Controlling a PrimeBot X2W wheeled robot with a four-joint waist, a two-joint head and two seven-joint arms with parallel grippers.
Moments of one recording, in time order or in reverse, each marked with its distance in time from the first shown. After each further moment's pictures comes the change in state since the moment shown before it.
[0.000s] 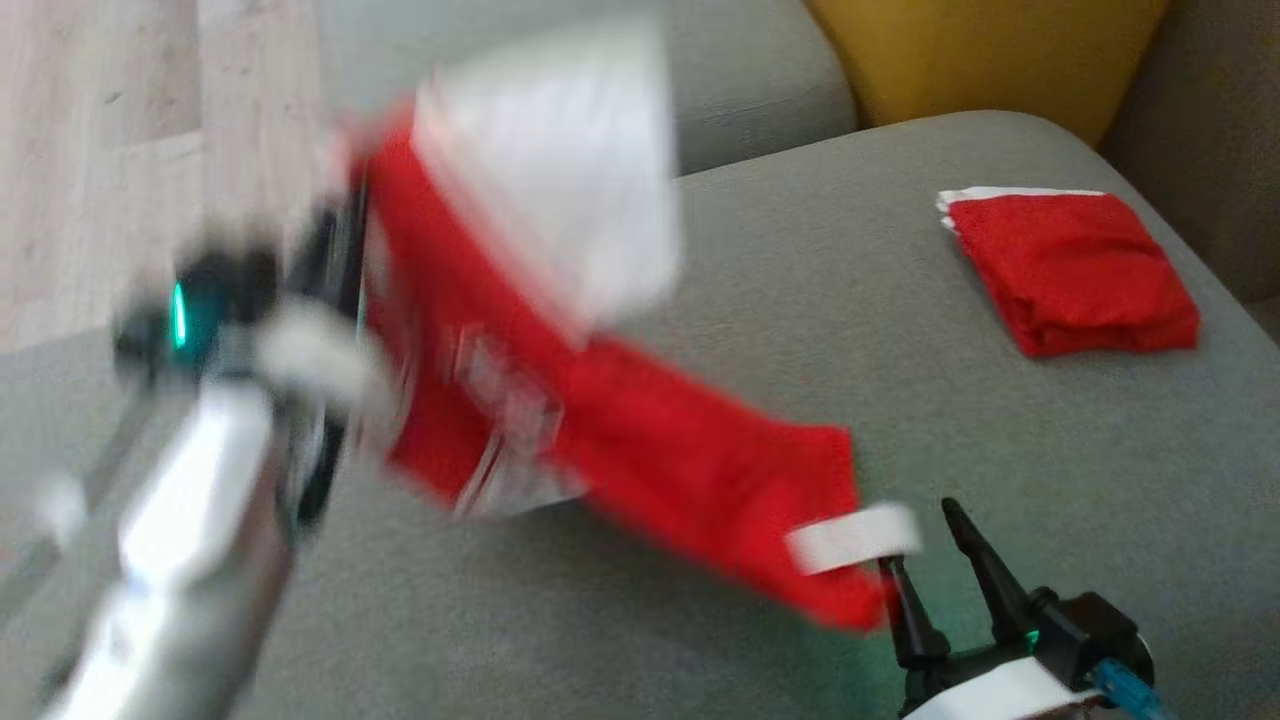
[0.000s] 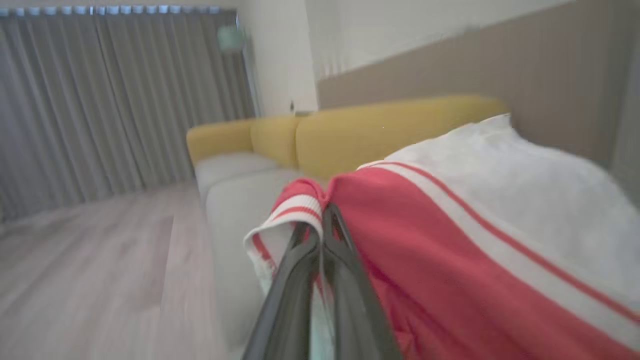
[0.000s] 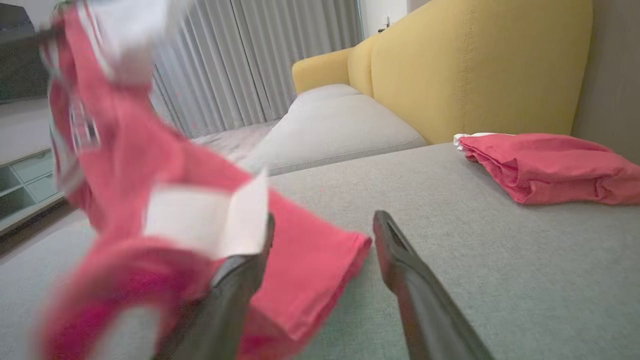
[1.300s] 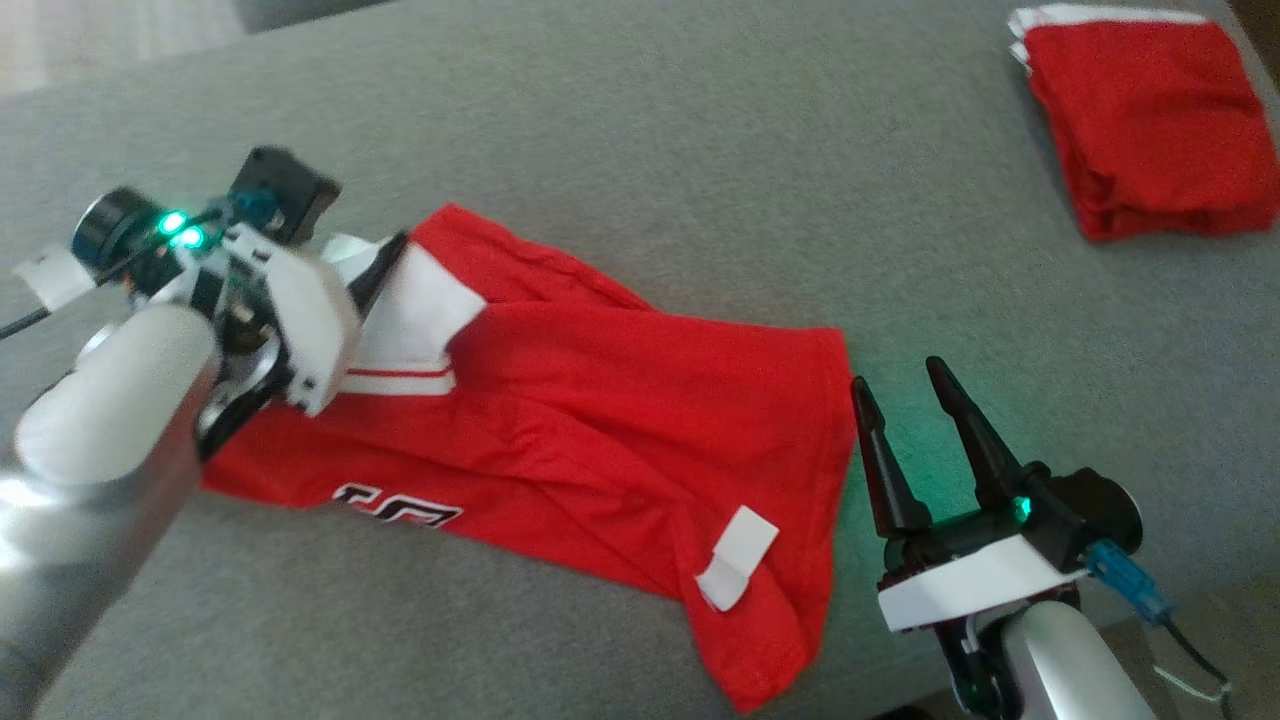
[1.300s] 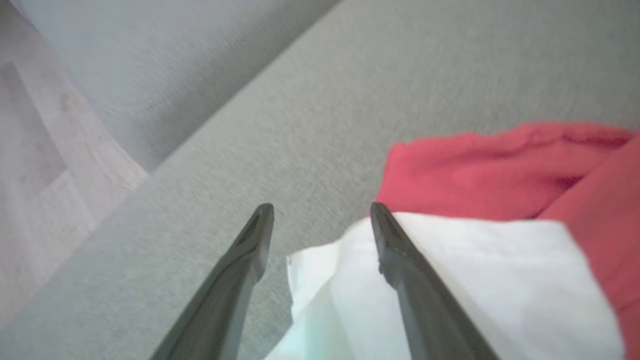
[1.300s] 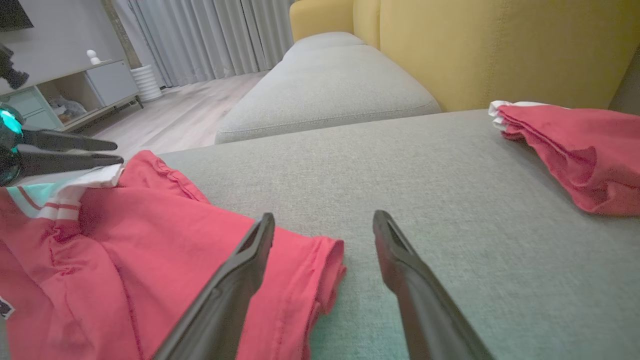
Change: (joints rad) left arm -0.228 0.220 -0.394 -0.047 -0.088 -0.116 0.442; right arm -0.202 0.000 0.020 -0.013 -0.020 0.000 0.000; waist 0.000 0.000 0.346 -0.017
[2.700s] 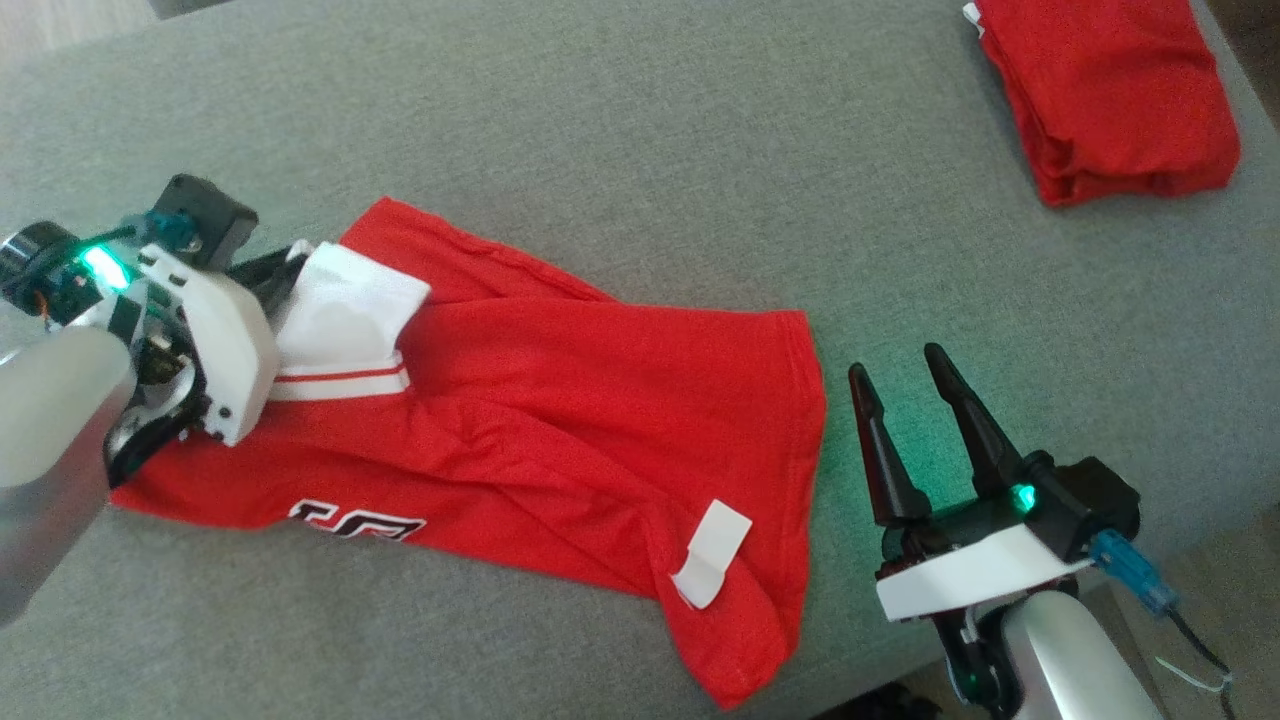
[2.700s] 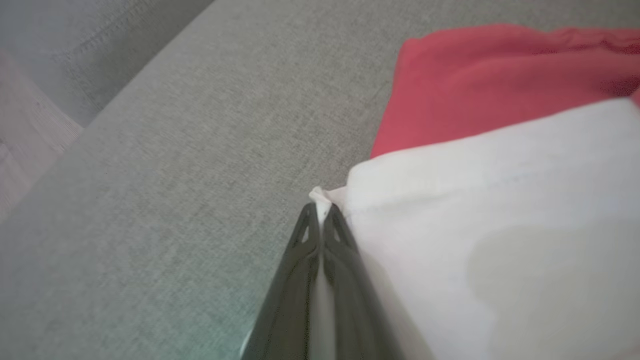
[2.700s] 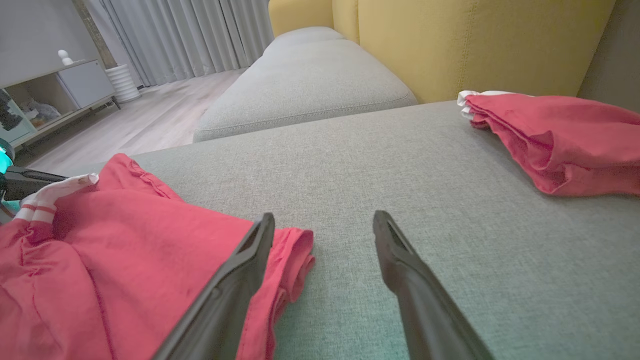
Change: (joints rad) left arm -0.088 0.177 -0.304 -0.023 -0.280 0.000 0.005; right arm -0.016 0.000 0.012 -0.011 0.029 0.000 0.000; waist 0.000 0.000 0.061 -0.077
